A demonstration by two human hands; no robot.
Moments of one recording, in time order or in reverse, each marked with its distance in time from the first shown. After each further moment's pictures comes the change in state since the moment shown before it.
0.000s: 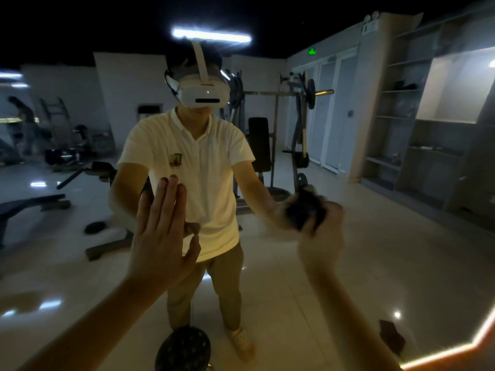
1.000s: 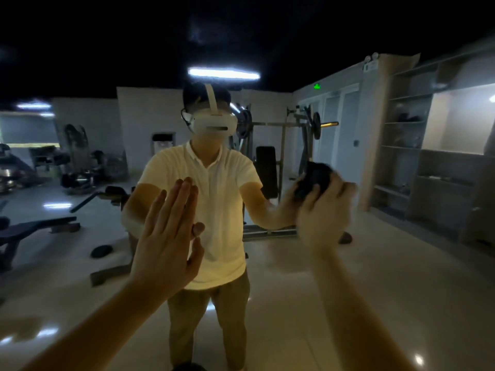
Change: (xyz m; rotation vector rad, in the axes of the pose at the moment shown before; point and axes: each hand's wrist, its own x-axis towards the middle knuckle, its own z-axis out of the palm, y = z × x) left_hand 0.042 -0.013 -0.040 -0.018 0.042 0.031; right_hand 0.078 -0.095 0.001 -0.161 0.178 -0.089
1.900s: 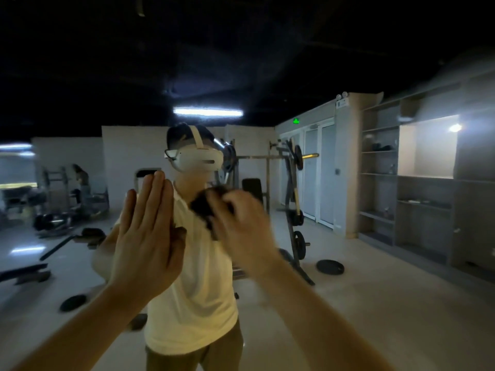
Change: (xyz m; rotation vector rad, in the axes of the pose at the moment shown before) left_hand 0.086 -0.017 0.002 0.042 0.178 -0.035; right_hand 0.012 -0.091 0.013 0.177 -0.112 -0.882
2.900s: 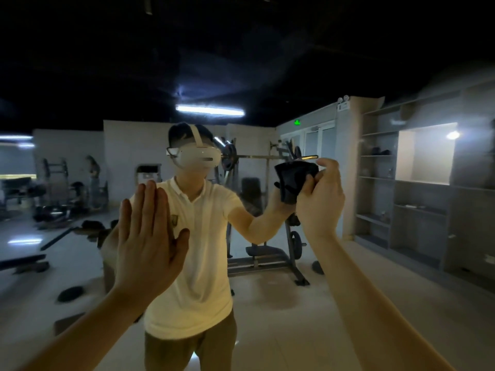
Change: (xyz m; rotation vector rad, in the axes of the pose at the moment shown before) left_hand -0.025 0.005 0.000 0.021 0.029 -0.122; right_hand 0.007 0.089 -0.064 0.011 0.255 0.727
